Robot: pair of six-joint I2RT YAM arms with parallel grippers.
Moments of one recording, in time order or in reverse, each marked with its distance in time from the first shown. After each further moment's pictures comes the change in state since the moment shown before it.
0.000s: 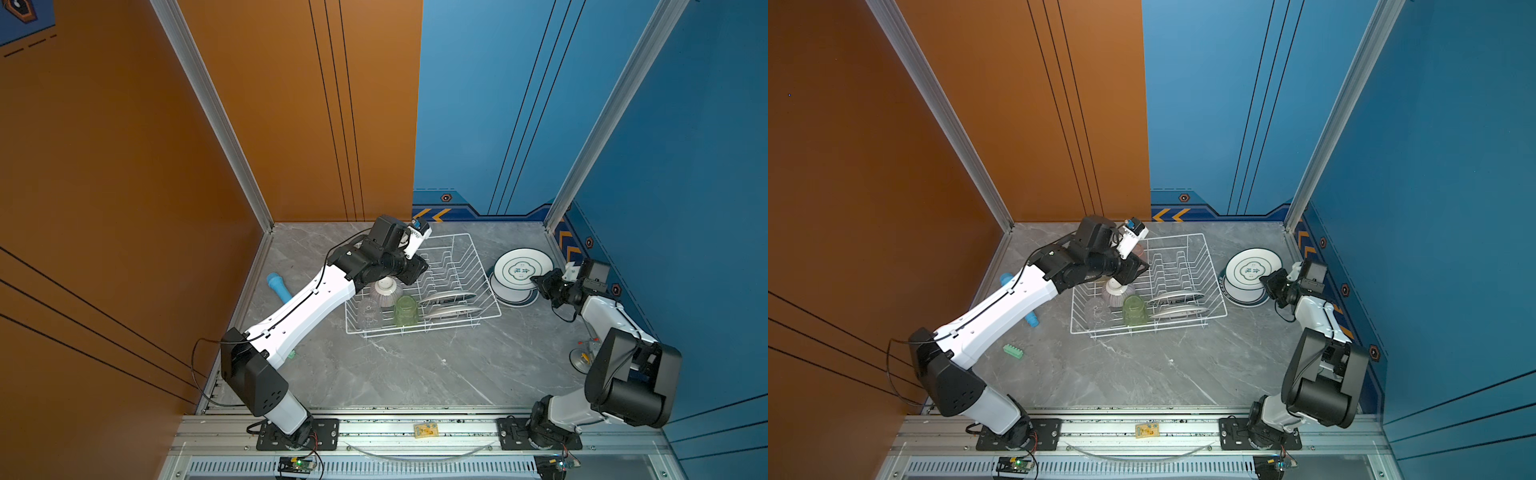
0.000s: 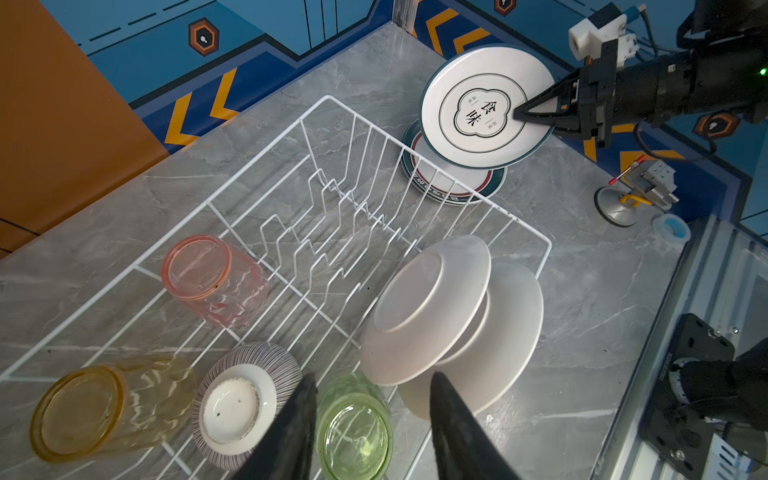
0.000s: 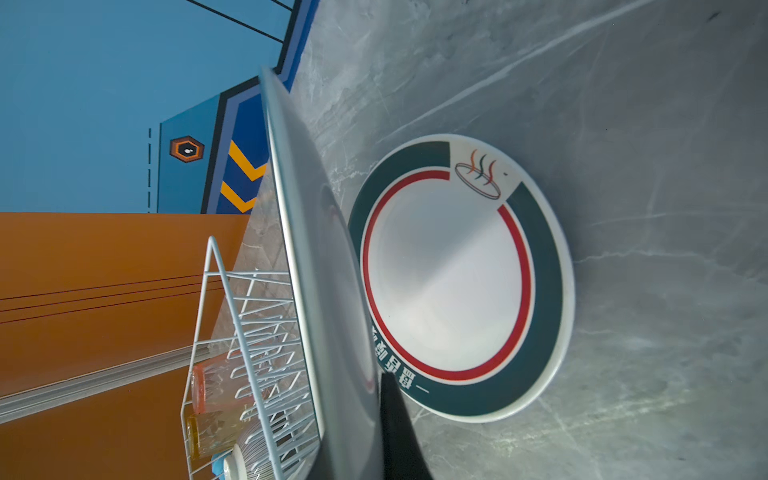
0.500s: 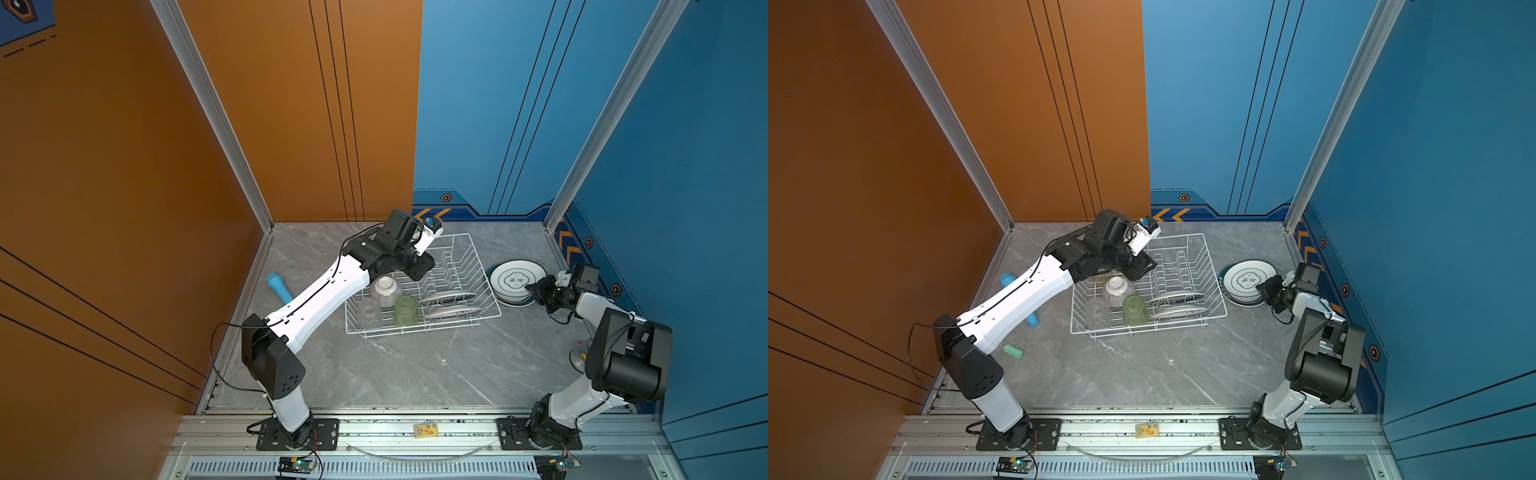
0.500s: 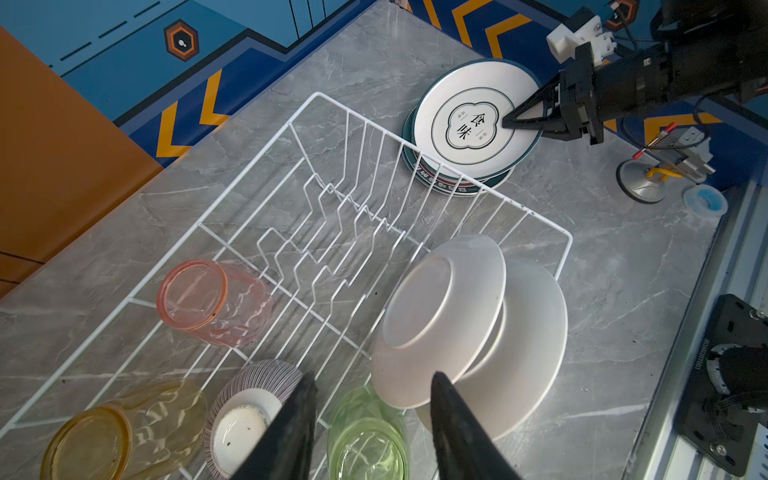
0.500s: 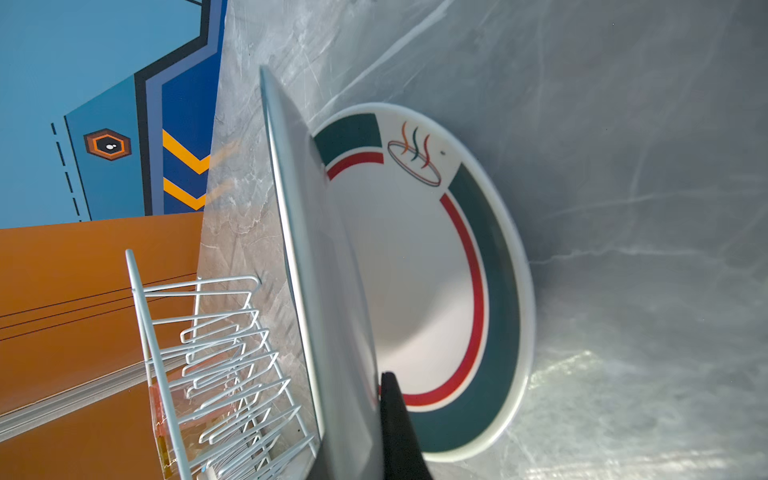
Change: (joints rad) left arm -0.018 0.125 0.137 -0.066 -0.011 0.071; right arm 0.002 0.137 0.000 0.031 0.003 0.000
